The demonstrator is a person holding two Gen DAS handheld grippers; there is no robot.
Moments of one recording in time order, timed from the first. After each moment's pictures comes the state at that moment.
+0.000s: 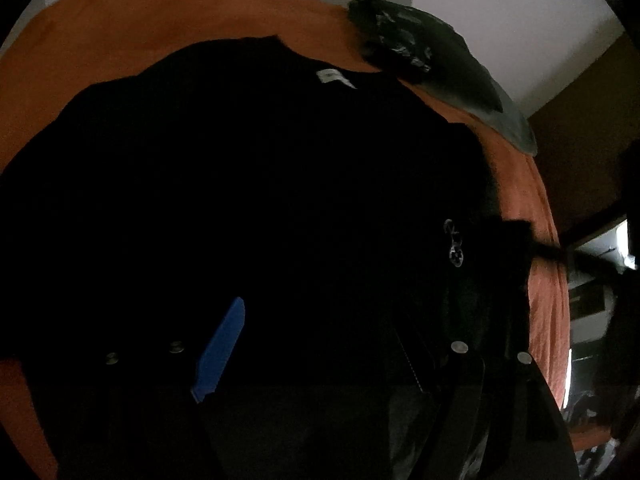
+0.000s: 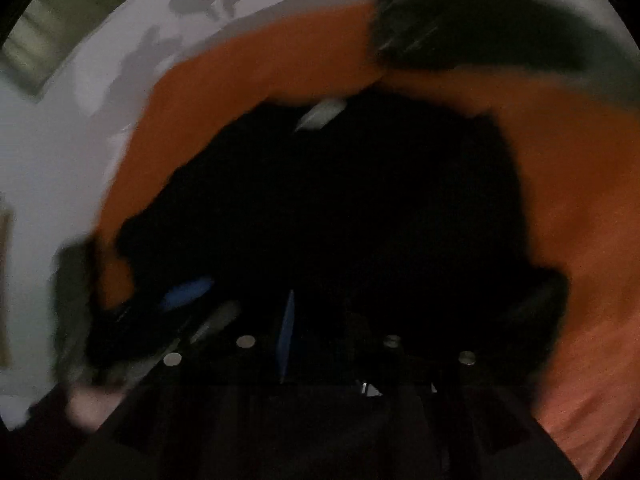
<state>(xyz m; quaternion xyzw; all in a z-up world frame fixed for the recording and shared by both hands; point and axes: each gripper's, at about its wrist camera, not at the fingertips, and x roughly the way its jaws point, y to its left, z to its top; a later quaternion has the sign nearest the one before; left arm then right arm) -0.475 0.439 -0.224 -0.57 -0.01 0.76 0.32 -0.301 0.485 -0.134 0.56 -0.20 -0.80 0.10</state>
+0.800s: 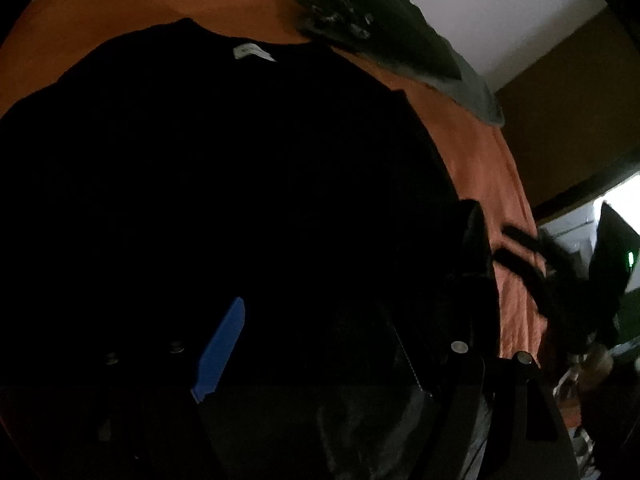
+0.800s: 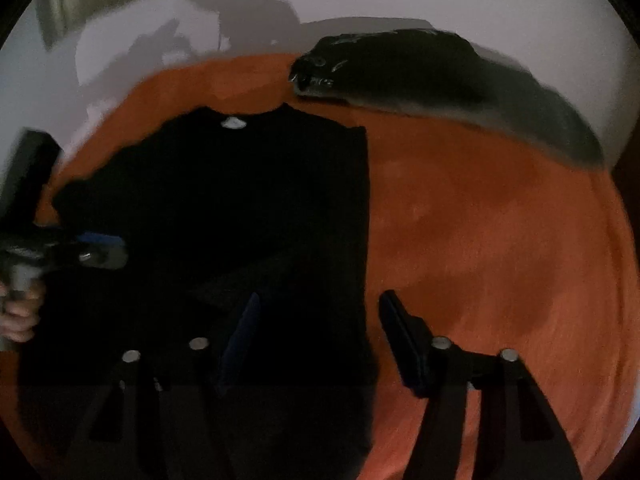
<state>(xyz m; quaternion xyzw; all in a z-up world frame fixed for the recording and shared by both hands) -0.448 0.506 -0.228 -0.58 0.01 0.72 0.38 -0.248 0.579 -0.167 0.46 -0.02 -0.89 0.00</state>
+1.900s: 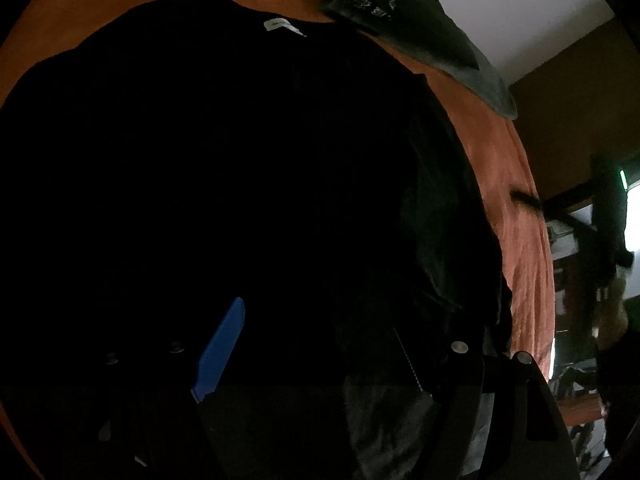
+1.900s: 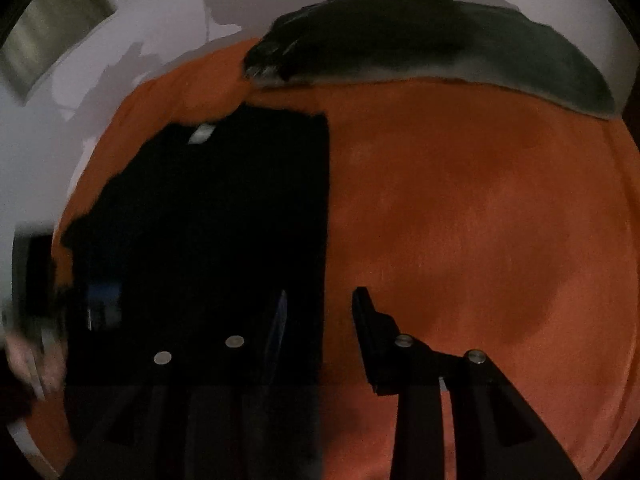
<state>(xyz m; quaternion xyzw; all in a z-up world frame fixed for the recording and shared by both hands) -0.450 0.477 -0.236 -0.61 0.01 0.71 0.37 -0.304 0.649 -0.154 0.51 -0.16 -0.85 0.01</state>
